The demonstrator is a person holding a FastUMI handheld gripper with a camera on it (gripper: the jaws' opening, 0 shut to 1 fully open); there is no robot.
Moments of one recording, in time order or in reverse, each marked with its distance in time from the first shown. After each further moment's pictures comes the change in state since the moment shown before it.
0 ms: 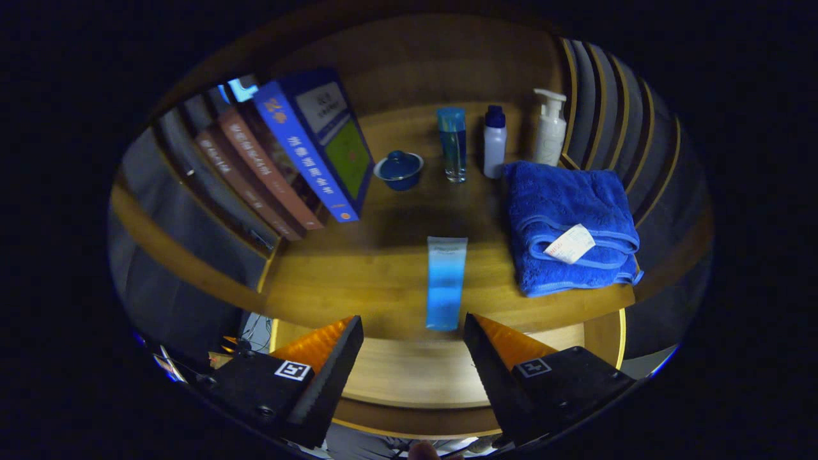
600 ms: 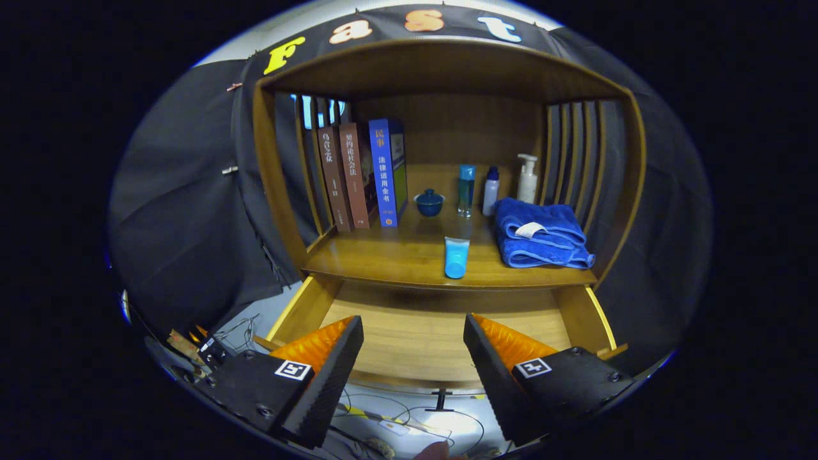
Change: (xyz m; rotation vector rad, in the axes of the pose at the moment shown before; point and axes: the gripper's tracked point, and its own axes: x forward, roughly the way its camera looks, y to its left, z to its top) arm -0.105 0.028 -0.103 -0.156 -0.424 -0.029
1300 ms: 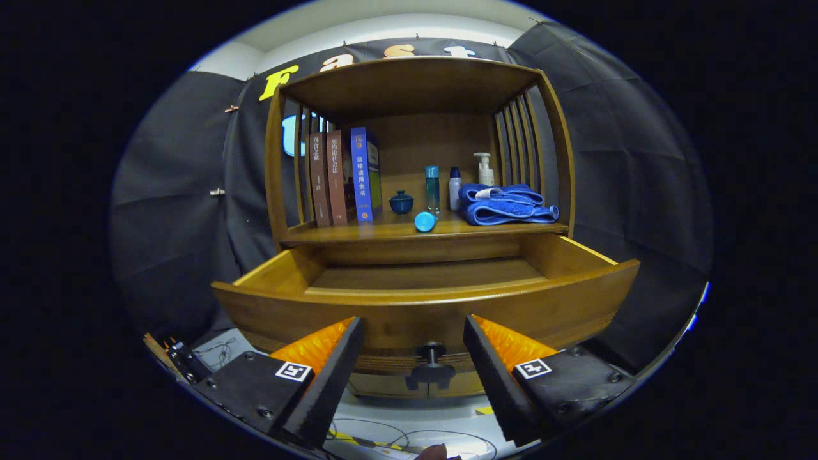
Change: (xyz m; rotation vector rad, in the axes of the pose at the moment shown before) arm -0.008 -0.017 -0.130 0.020 -0.227 -0.111
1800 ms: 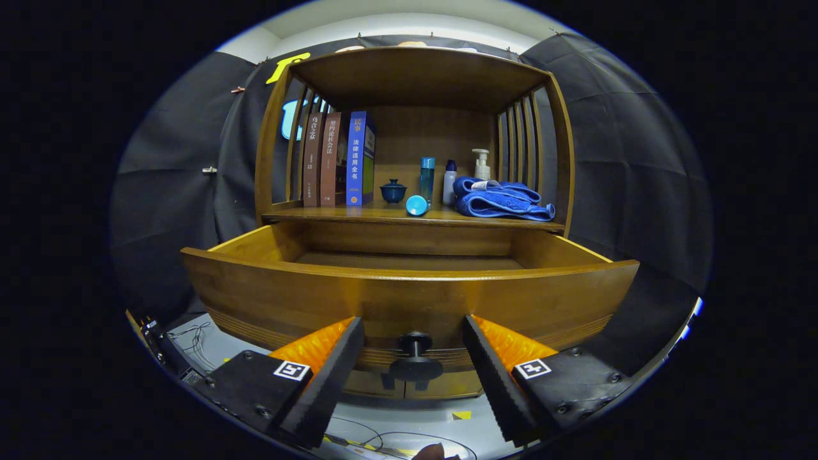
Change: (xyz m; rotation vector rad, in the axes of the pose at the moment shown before) arm 0.013 -0.007 -0.015 -0.049 -0.007 -0.038
